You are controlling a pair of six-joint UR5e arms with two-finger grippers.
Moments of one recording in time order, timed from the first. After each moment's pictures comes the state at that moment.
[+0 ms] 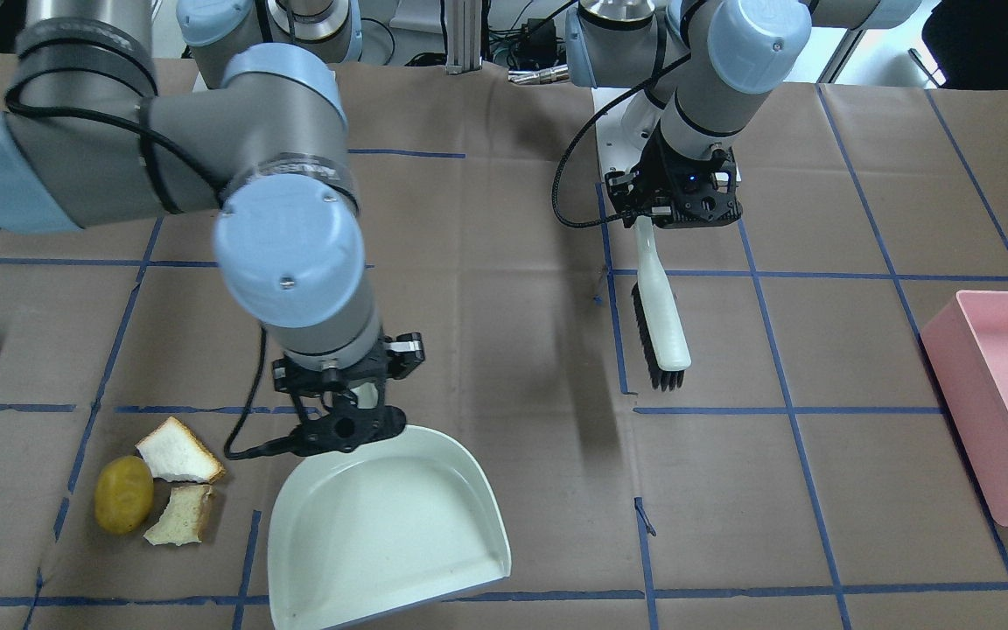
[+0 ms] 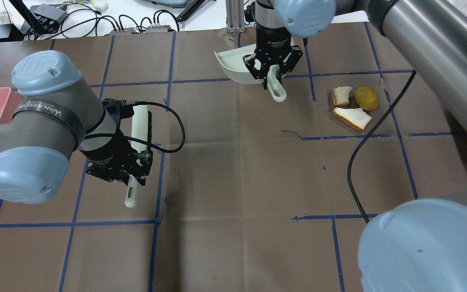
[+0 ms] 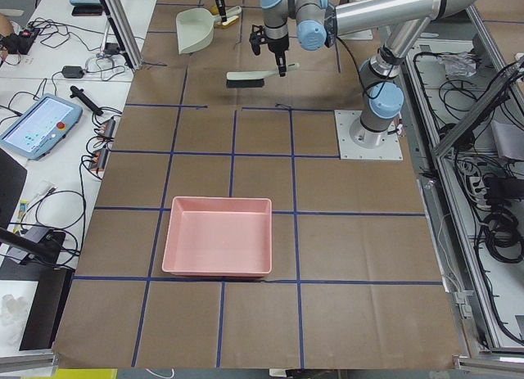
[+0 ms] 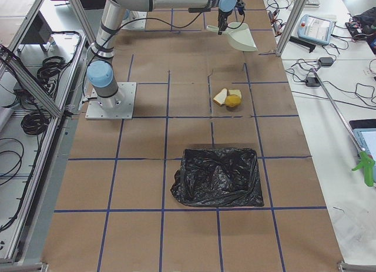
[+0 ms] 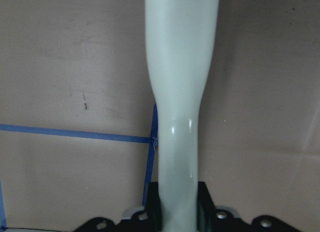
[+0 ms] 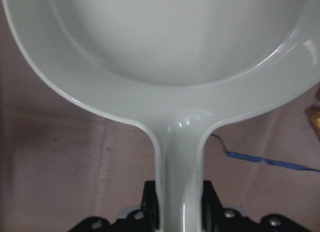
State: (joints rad) left arm -1.57 -1.43 -2.00 -1.46 1.52 -0.11; right arm 1.76 -1.08 1.17 -1.51 -1.55 -0.07
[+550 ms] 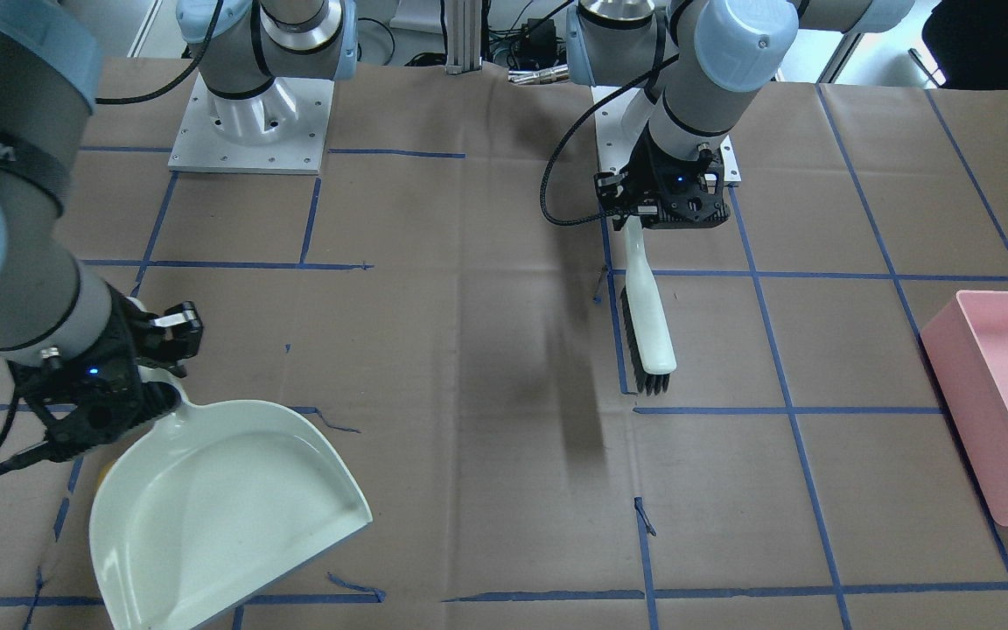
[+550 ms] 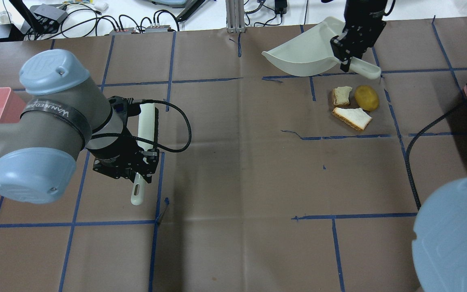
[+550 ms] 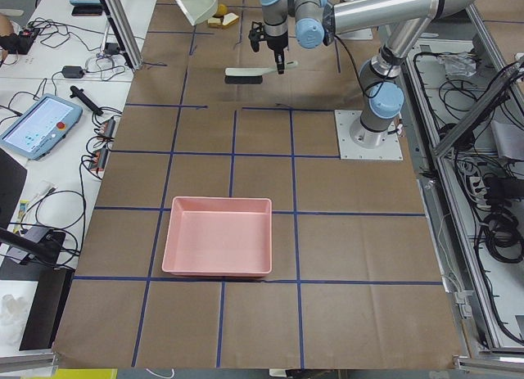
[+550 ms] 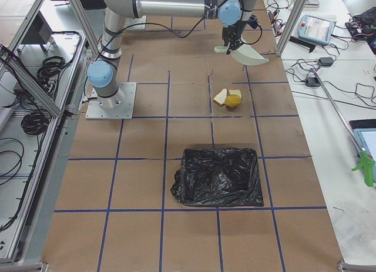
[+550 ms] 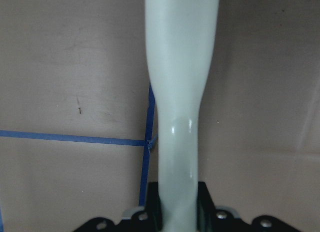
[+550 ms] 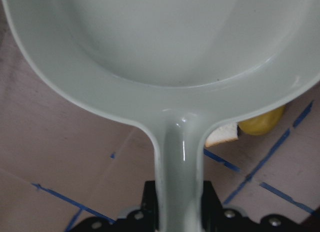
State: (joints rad) left arm -1.60 -1.44 -1.99 -1.43 1.50 -0.11; right arm 1.51 -1.15 1.18 -1.42 -1.65 -0.62
